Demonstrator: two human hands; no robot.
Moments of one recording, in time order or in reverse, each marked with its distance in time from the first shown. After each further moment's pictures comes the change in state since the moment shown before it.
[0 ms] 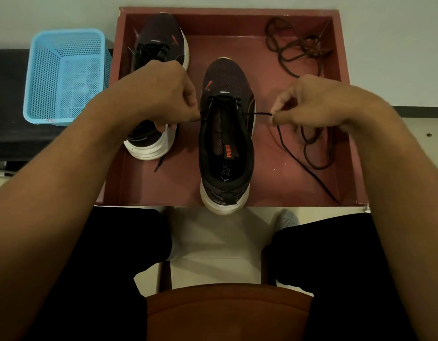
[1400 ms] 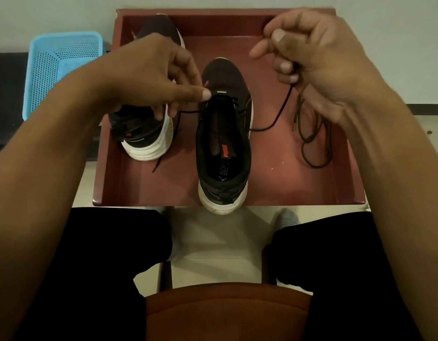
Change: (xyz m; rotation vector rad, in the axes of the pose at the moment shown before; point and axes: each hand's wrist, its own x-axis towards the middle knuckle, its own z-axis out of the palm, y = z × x) left_hand -0.014 -0.002 -0.023 -0.329 0.011 0.185; right_hand 0.006 -0.009 -0.003 1.003 0.305 -0.477
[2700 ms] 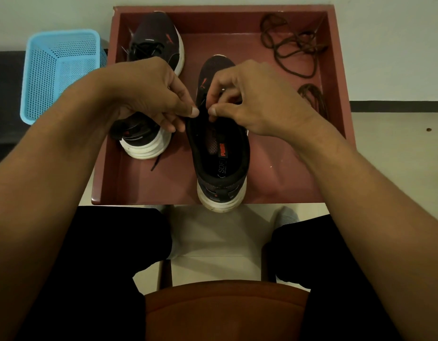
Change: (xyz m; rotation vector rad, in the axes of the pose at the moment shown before) left_hand 0.009 -0.010 0.013 -0.186 -0.114 -0.352; right_hand -0.009 0.006 0.063 -0.858 -0.251 -0.013
